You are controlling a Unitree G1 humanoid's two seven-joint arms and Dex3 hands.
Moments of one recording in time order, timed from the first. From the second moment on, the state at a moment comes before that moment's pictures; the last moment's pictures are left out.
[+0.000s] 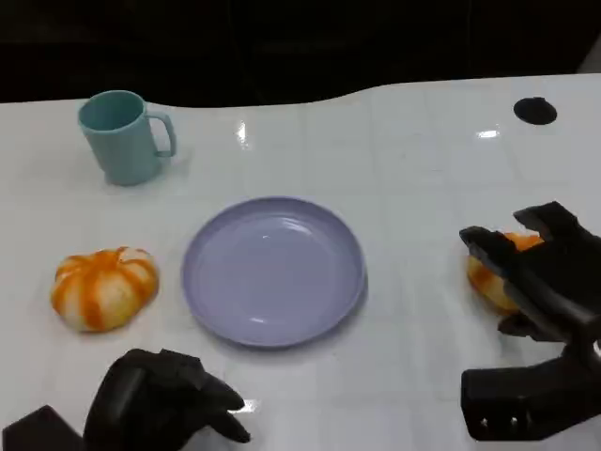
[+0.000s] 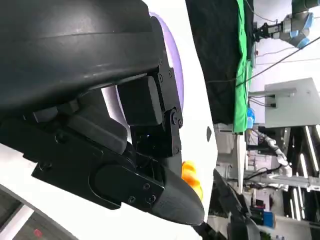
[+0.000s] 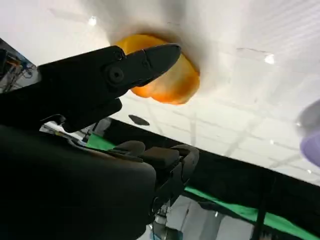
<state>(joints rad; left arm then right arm) 0.03 -0.02 0.07 0.54 -0.24 -0.59 -0.53 -0.26 -0.43 0.34 0.19 -1.15 0.02 -0.05</state>
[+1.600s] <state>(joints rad) 0.04 -0.02 0.06 0.51 -0.24 -0.58 -0.52 -0.56 -0.39 0.47 0.88 -0.82 -0.23 -0.47</state>
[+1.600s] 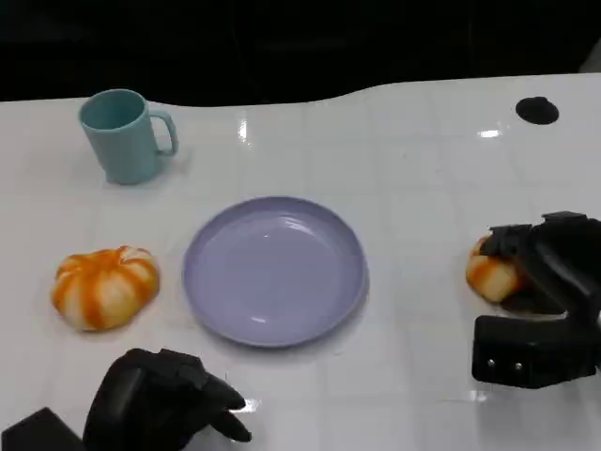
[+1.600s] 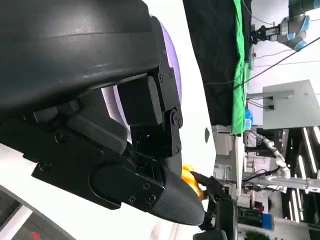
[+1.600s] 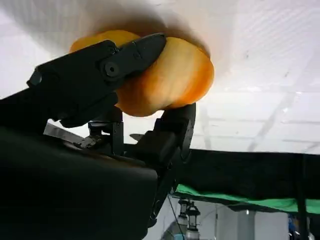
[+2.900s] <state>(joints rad) 0.04 -0.02 0.06 0.52 -0.23 -0.58 -0.52 -0.46 -0.20 0.40 0.56 -0.71 -0.50 -0.51</state>
